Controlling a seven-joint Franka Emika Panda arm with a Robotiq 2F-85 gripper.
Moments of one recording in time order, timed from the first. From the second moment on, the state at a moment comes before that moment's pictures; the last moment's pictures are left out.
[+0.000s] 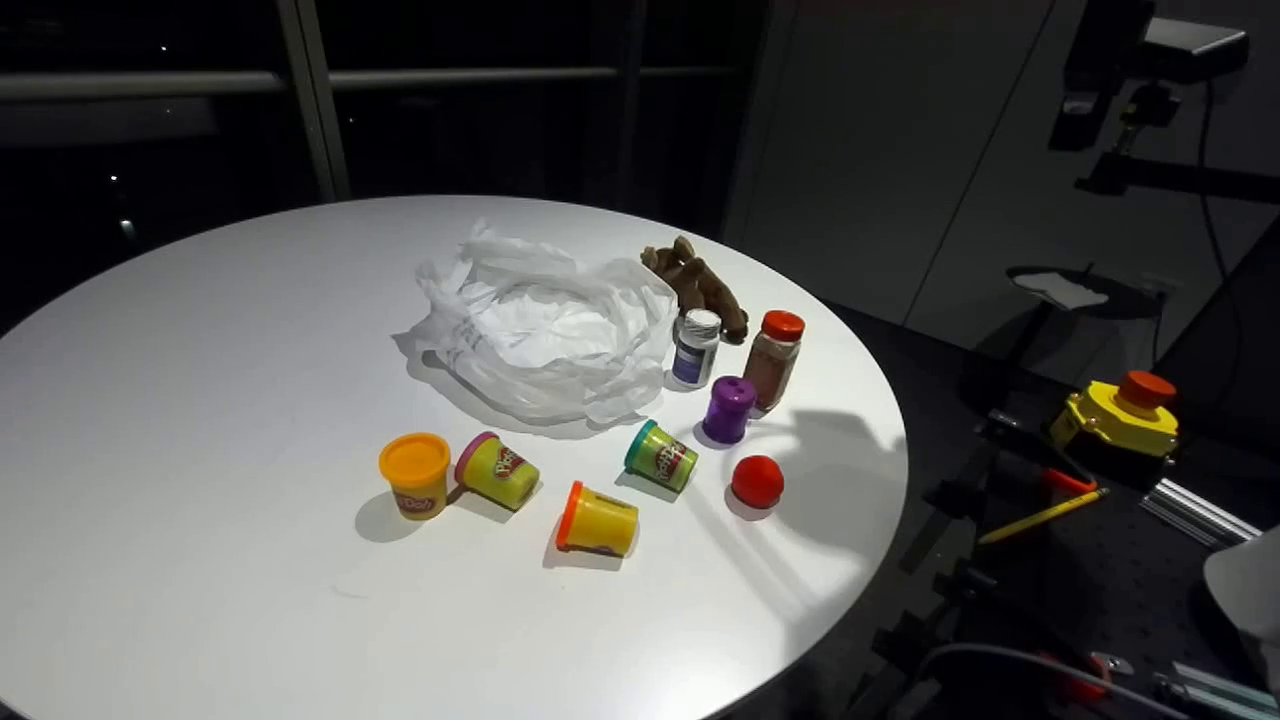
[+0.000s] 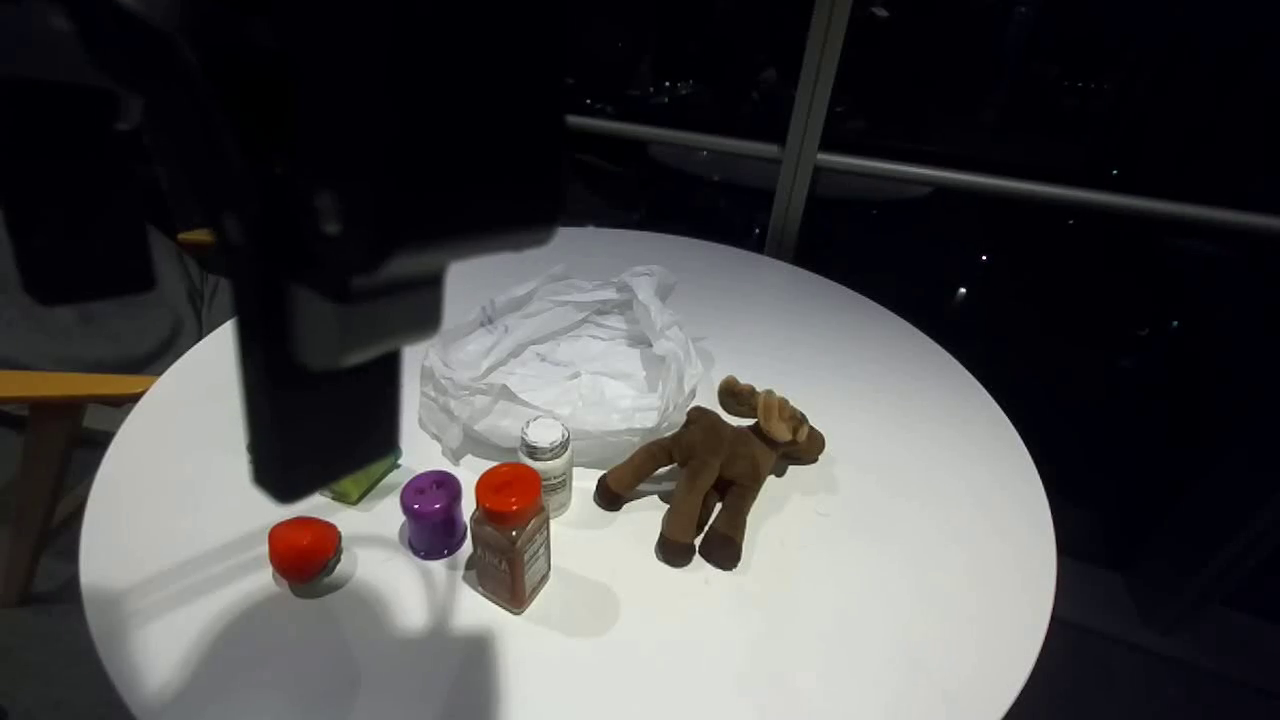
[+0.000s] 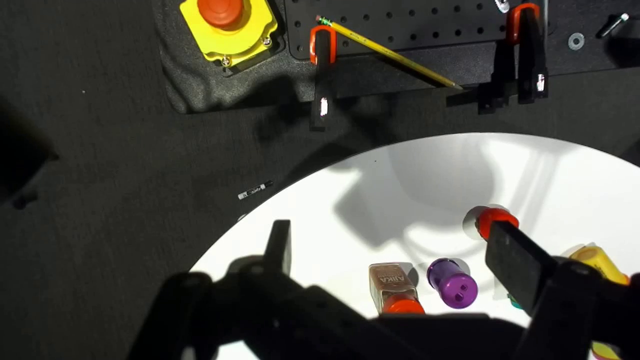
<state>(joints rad) -0.12 -0.65 -0.16 -2.69 -0.11 1.90 -0.14</state>
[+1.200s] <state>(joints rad) 0.01 -0.19 0.02 -2.43 -0.07 2.12 0.01</state>
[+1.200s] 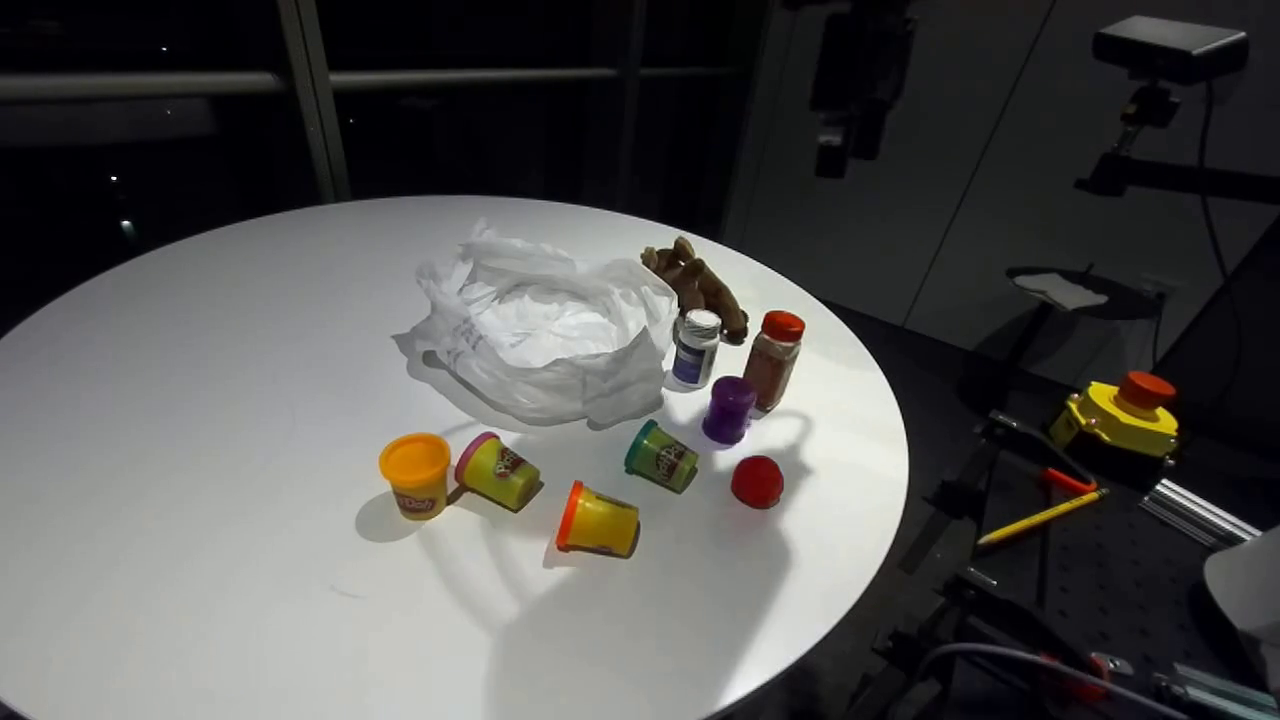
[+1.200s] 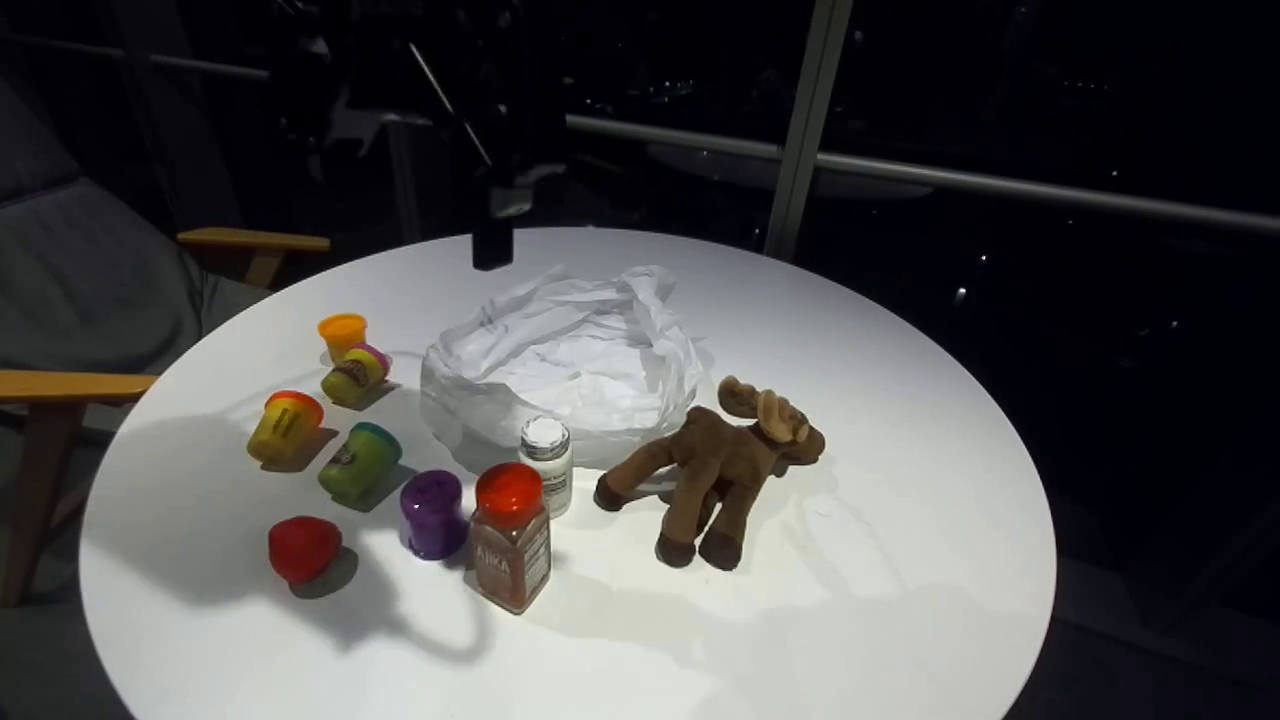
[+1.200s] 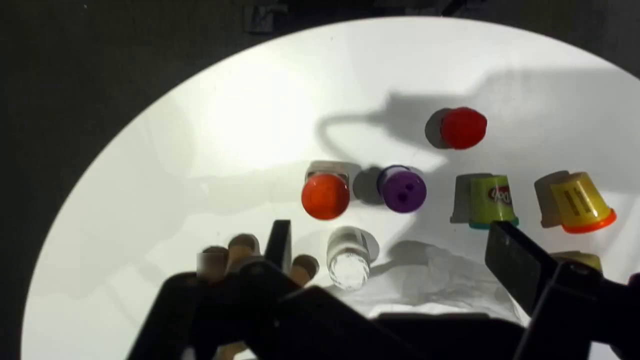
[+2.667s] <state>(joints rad) 0.32 0.72 0.10 -1.70 -0.14 2.40 0.07</state>
